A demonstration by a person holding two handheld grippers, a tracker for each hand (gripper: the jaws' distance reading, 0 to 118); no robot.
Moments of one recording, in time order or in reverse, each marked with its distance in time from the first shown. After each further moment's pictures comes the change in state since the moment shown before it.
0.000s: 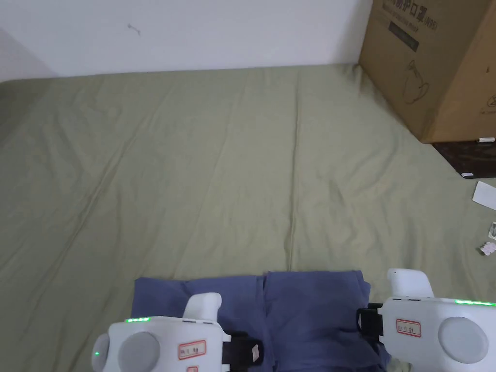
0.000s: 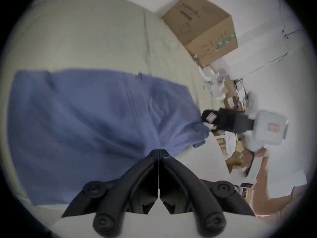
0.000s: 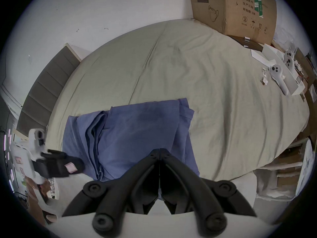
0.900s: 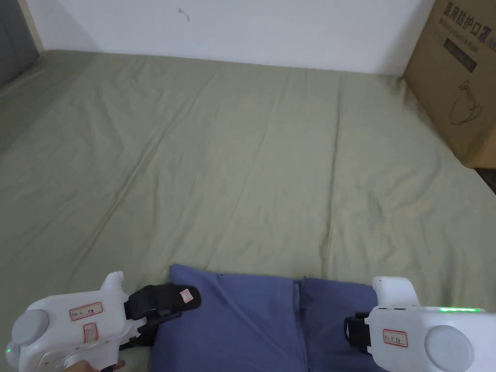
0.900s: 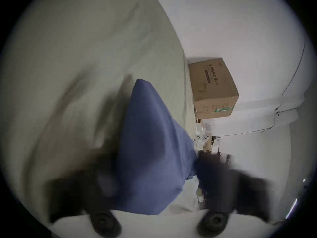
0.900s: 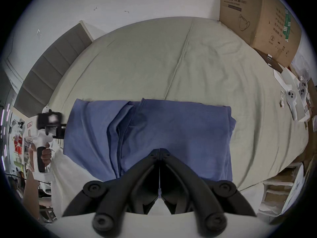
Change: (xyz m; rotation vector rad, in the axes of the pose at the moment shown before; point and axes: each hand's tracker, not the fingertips) left arm -0.173 -0.008 0.069 0.243 -0.225 0.500; right arm -0.077 0.010 -0.031 -0.078 0.009 0.174
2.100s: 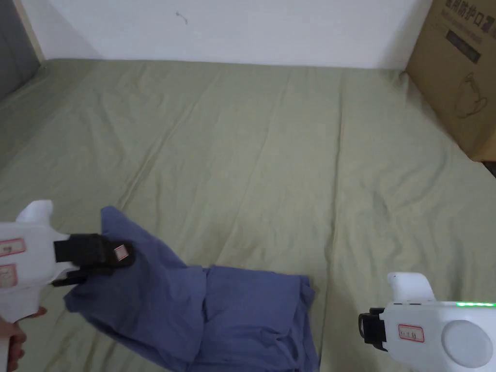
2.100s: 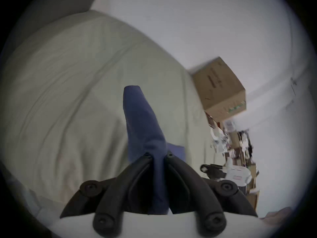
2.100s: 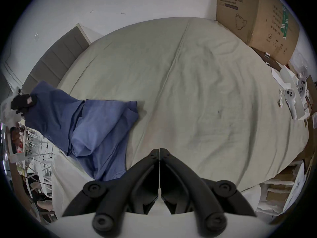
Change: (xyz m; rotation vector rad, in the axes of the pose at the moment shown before) left arm 0.142 0.051 0.090 0.131 0.250 -0.334; right arm 0.019 0.008 0.006 0.009 -0.003 -0.025
